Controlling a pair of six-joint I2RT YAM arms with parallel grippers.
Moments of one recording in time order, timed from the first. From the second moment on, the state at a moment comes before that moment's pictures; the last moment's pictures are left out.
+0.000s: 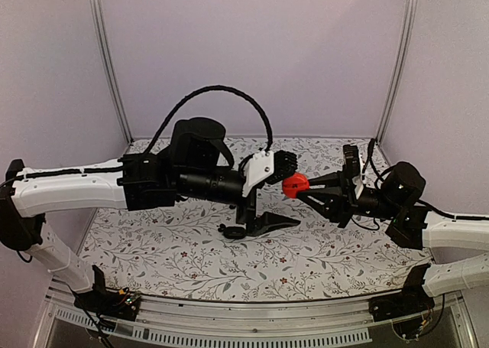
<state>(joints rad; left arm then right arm) -1.19 1.50 1.30 -0.11 0.31 0.36 0.84 1.03 0.50 0.75 -0.58 0.17</state>
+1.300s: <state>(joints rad) -1.36 1.51 1.25 -0.02 -0.32 0.78 0.83 1.05 0.55 0.62 -0.57 0.51</state>
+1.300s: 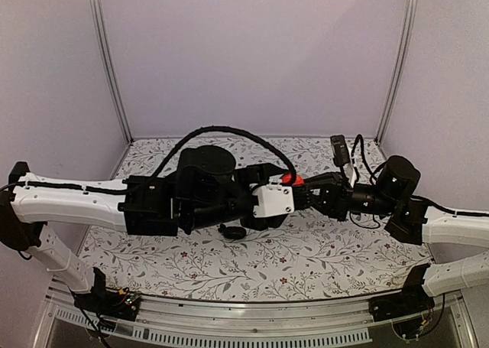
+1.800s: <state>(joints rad) -1.10 1.34 1.09 0.08 -0.20 0.36 0.62 1.19 0.59 0.51 -0.39 0.46</state>
